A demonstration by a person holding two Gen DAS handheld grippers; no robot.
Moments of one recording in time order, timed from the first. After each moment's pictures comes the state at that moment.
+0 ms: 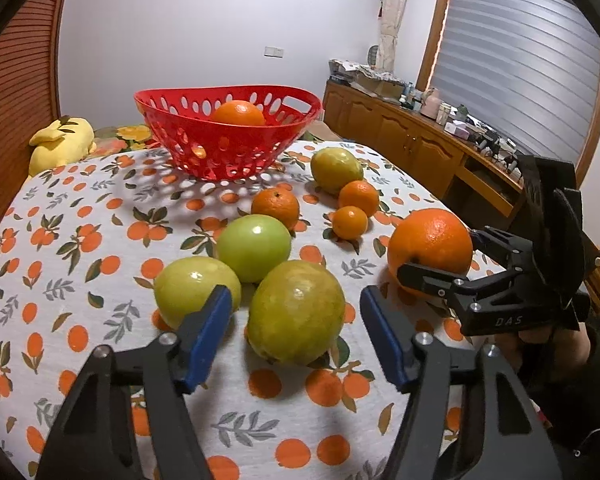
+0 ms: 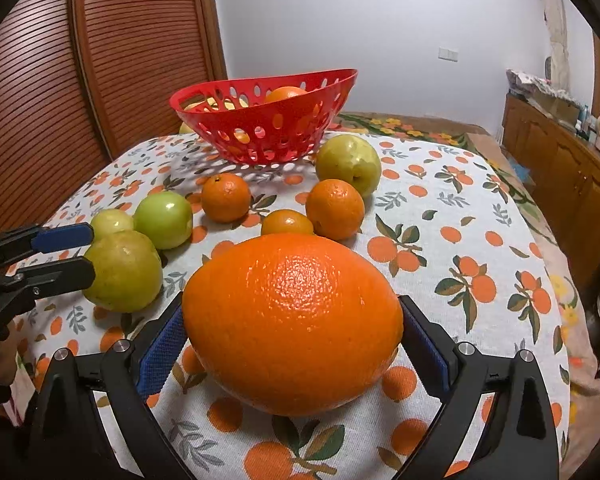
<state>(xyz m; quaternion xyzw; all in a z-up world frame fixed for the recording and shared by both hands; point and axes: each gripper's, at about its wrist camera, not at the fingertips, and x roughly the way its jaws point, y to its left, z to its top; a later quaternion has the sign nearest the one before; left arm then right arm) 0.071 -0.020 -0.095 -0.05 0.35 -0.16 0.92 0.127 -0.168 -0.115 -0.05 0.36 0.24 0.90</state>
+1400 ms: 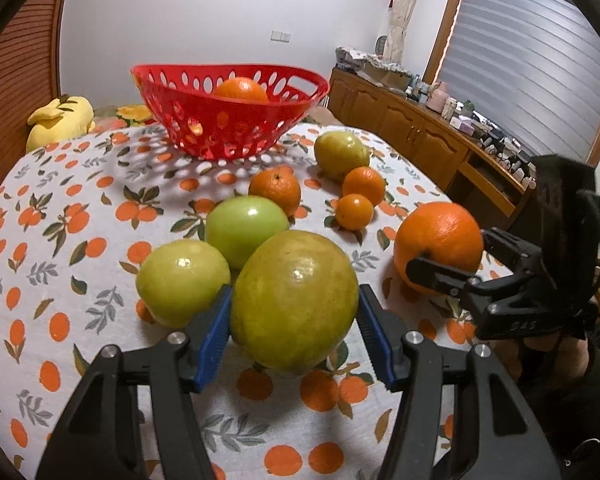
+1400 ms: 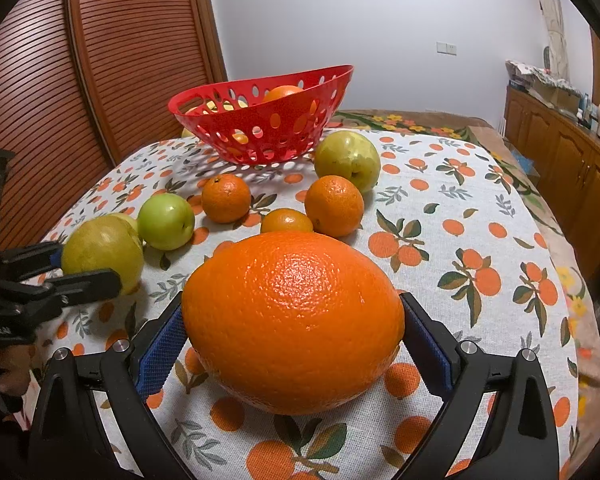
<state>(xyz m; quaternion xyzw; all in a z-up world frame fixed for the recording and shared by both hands) 0.082 -0.022 -0.104 -0.07 0.37 -0.16 0.91 0.129 -0.172 -0.118 -0.03 0.36 0.24 0.90</state>
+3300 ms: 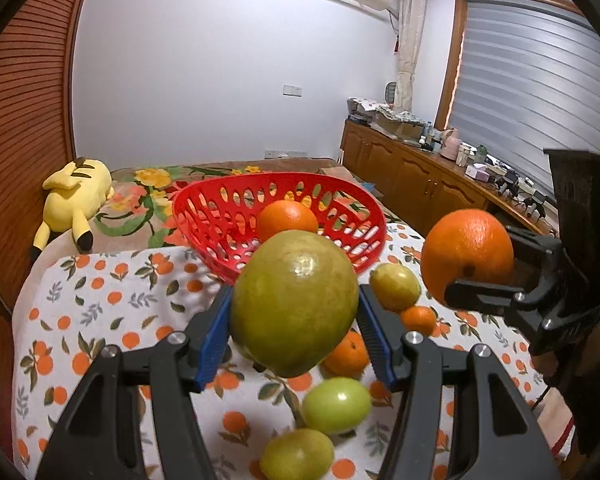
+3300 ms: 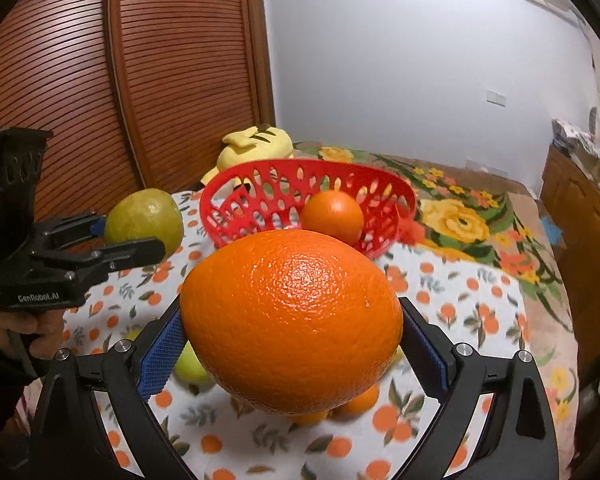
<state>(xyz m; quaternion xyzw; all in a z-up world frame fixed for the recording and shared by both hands) 0.169 0.031 -0.020 -0.05 0.29 -0.13 0.95 0.213 -0.116 -0.016 -0.09 0.31 0.32 0.89</state>
